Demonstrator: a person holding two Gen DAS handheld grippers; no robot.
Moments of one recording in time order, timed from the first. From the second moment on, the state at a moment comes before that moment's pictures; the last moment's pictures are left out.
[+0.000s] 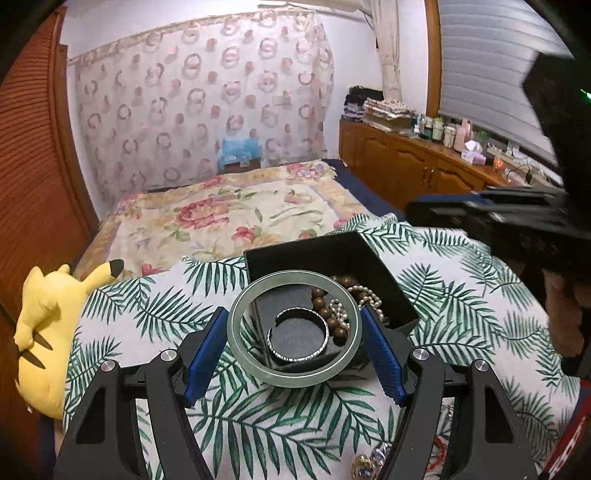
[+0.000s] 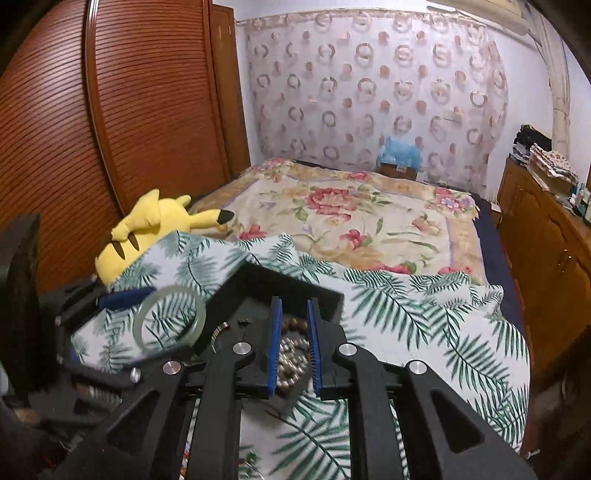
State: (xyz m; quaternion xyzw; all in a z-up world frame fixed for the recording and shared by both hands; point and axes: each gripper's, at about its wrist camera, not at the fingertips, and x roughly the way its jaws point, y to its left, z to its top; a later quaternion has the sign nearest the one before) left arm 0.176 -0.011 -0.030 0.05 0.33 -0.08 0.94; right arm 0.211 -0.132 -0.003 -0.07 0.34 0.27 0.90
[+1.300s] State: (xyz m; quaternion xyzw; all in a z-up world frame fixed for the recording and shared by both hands) left arm 0.185 -0.024 -0.024 0.06 0.34 -0.08 0.93; right arm 0.146 -0.178 -0.046 -0.06 0.34 0.28 0.90
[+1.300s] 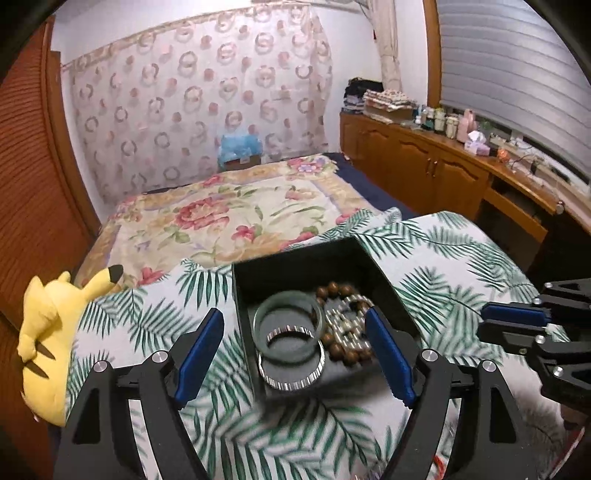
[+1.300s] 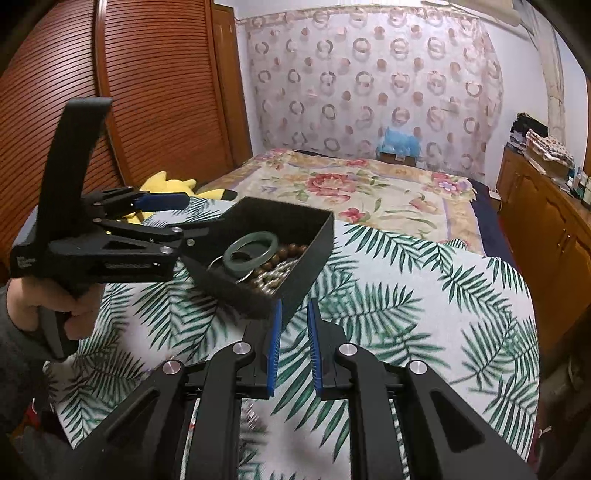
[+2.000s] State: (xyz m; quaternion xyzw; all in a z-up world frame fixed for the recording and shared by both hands) left arm 0.062 0.011 -0.051 0.02 0.35 -0.10 0.93; right arm 0.050 -0.173 -0.094 -0.06 0.37 0.29 0.88
